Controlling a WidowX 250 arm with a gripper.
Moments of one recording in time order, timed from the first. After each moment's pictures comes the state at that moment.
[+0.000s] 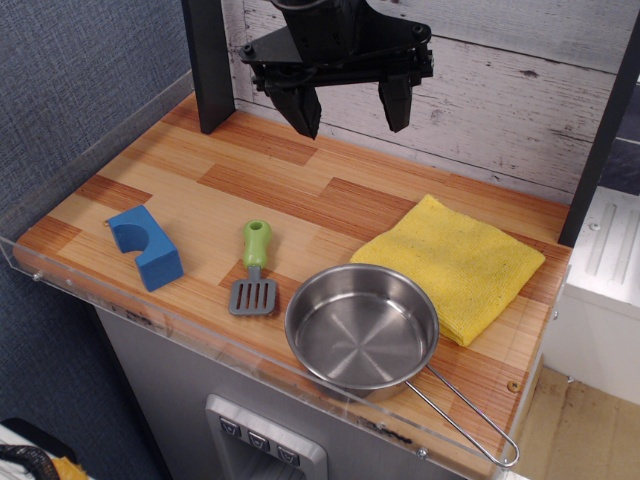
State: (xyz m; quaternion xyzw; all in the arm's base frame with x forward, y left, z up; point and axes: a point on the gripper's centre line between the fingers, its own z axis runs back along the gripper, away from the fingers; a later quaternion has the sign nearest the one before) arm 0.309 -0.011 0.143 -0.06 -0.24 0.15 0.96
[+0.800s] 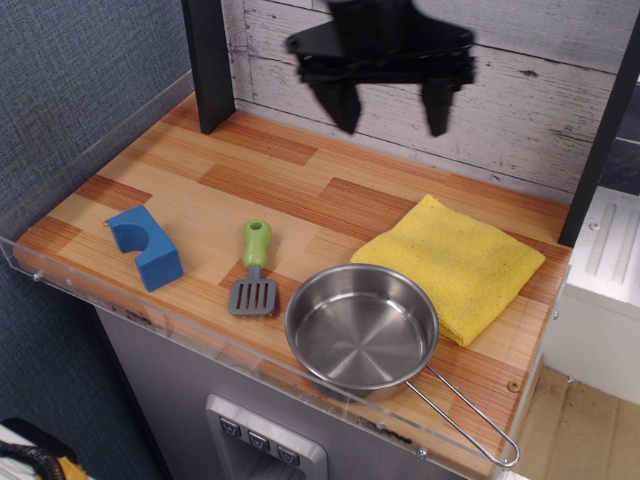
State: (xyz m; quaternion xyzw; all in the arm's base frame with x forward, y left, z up) arm 0.321 -0.045 0.146 -0.07 -0.22 0.07 0.97
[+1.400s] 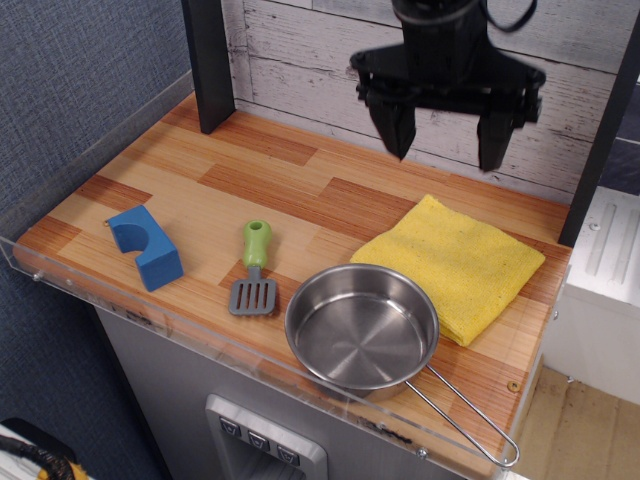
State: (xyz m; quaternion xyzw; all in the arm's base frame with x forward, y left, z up) arm 0.324 -0.070 0.123 -0.04 -0.17 0.02 0.98
